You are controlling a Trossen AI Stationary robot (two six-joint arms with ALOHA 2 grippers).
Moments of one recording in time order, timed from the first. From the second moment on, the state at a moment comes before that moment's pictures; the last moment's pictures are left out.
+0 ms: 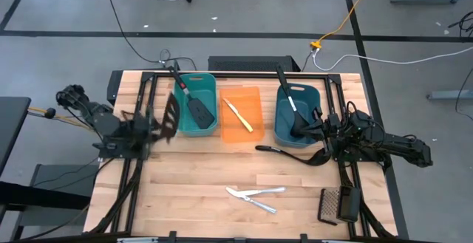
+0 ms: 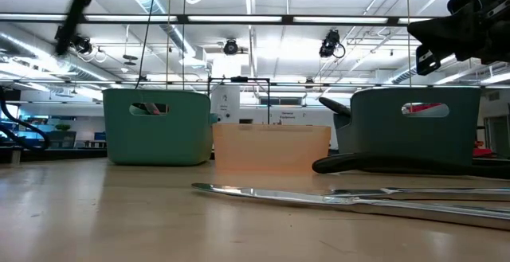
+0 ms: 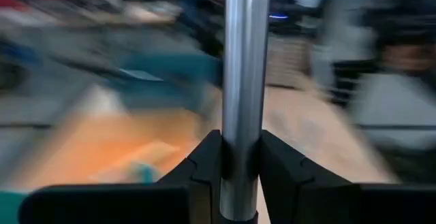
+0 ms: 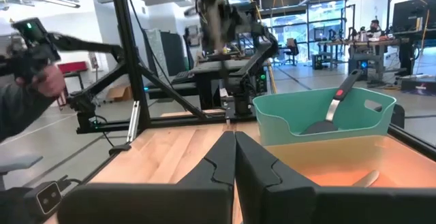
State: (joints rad) left arm -0.59 0.40 0.62 -0.45 -0.65 -0.11; right arm -0.25 0.01 0.02 0.11 -0.36 0.16
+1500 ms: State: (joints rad) left arm 0.33 1.11 0.82 -0.73 -0.97 1.40; right arm -0.25 0.01 0.02 0.09 -0.33 0.12
